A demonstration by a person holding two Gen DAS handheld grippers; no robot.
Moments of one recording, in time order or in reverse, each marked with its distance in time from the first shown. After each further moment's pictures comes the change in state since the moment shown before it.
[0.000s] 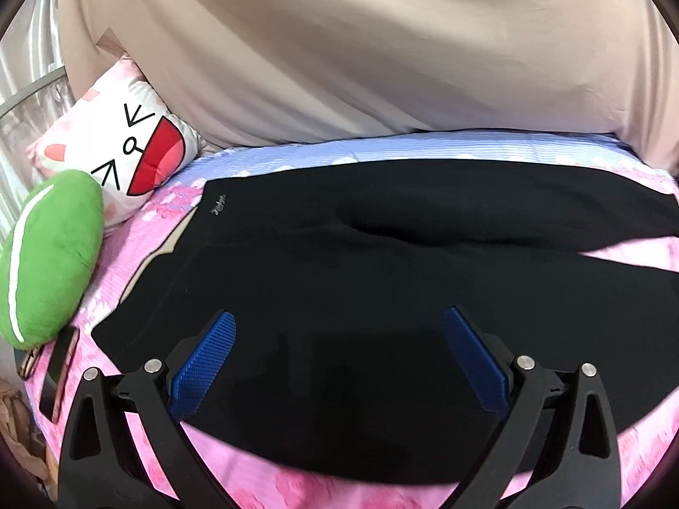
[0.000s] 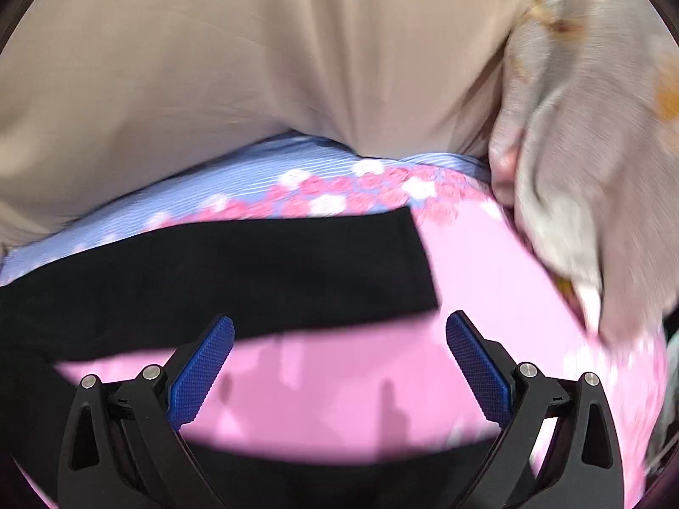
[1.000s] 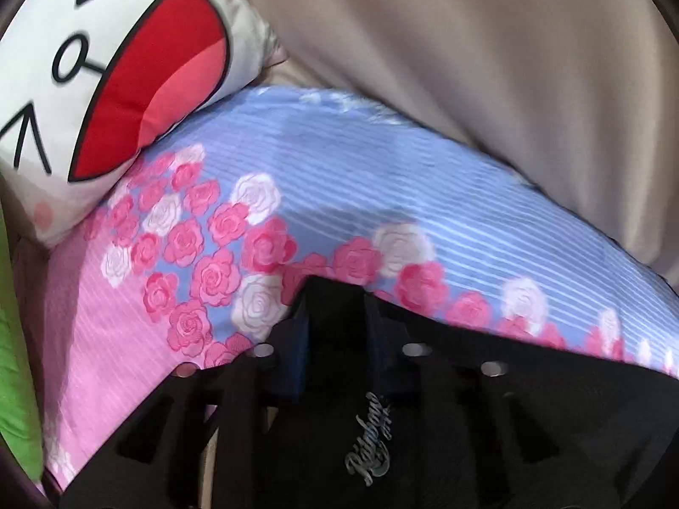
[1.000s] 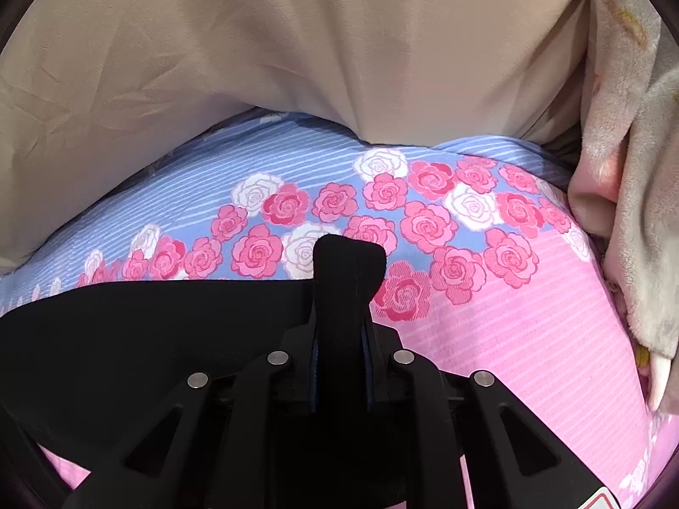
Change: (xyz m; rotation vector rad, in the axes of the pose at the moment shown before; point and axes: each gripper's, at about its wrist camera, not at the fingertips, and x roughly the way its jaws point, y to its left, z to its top) left arm 0.290 0.219 0.154 -0.305 0.325 0.028; right arm 0.116 -0.002 0.053 0.041 0.109 0.047
